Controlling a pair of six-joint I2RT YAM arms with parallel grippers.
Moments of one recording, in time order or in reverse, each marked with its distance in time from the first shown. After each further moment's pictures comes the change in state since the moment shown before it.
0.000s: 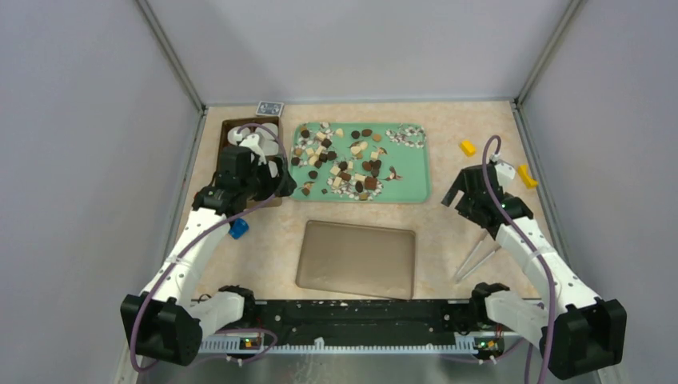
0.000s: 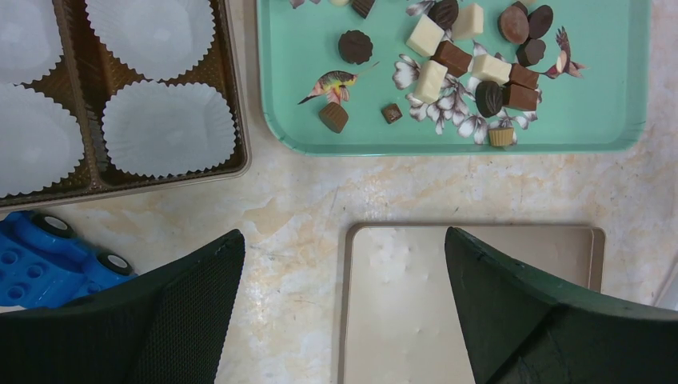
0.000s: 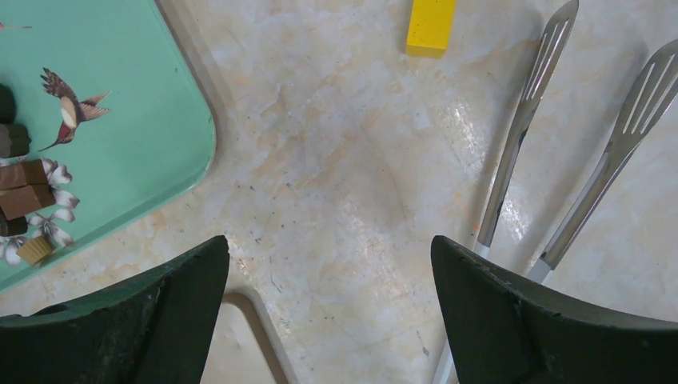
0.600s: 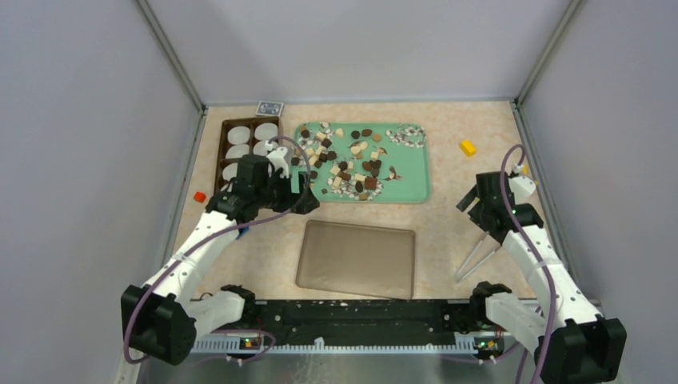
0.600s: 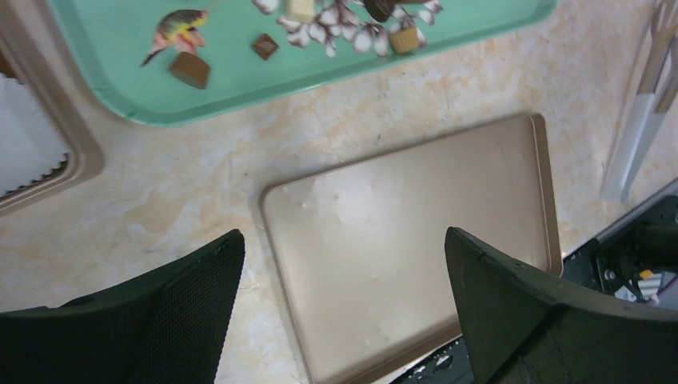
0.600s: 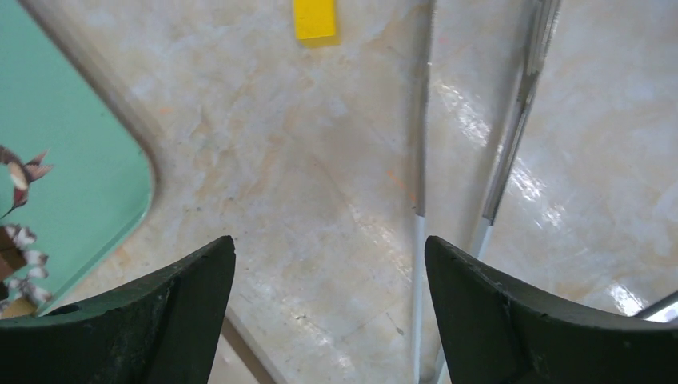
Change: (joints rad) left arm -0.098 0.003 -0.075 0.045 0.204 0.057; right arm -0.061 -0.073 -0.013 -0.112 0.048 0.113
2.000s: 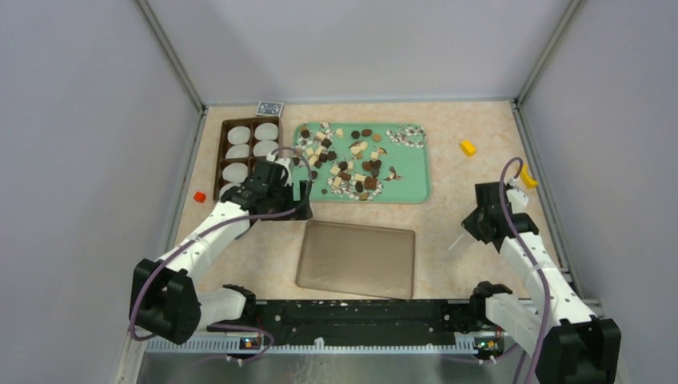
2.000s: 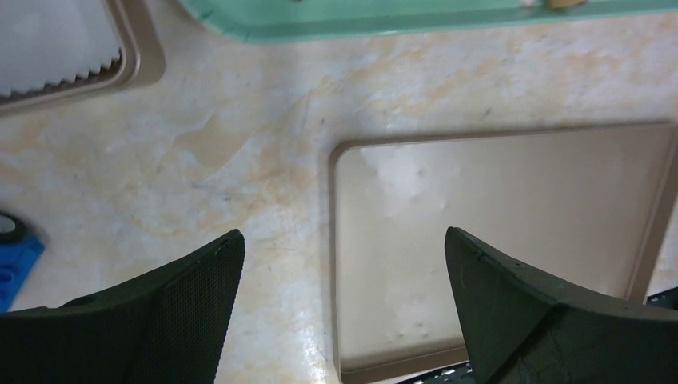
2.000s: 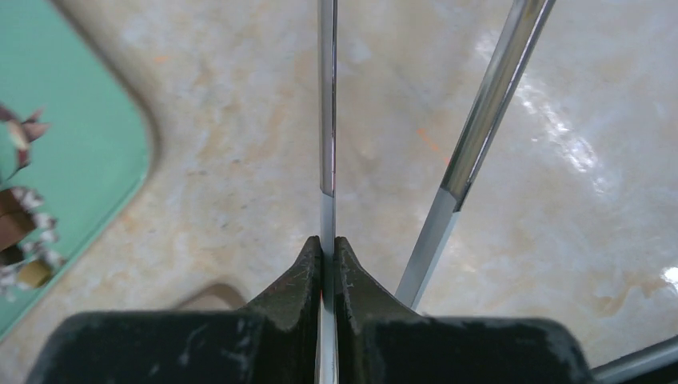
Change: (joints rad) left arm -0.069 0.121 -0.007 -0.100 -0.224 -0.075; right arm -0.066 -0.022 -0.145 0.057 -0.131 0.073
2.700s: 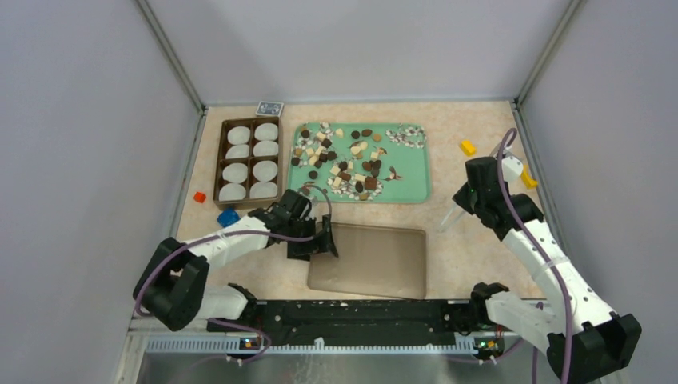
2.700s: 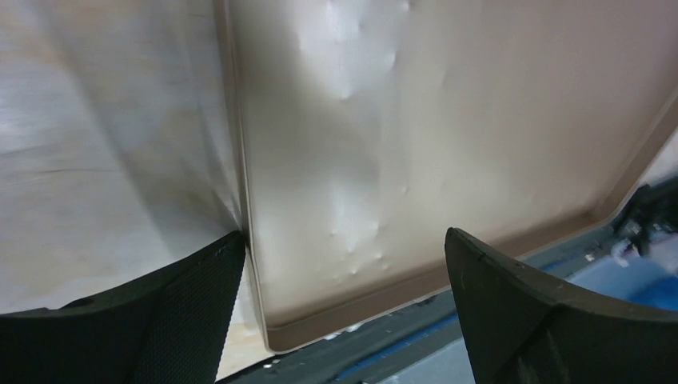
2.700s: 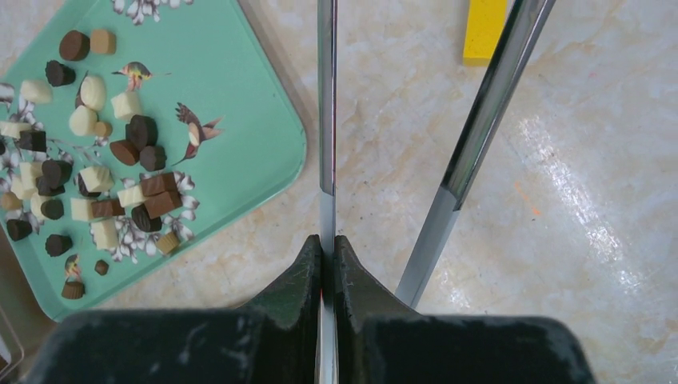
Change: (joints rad) left arm -0.170 0.077 -0.234 0.102 0.201 -0.269; right arm 0.214 0.037 0.287 -0.031 0.107 -0.010
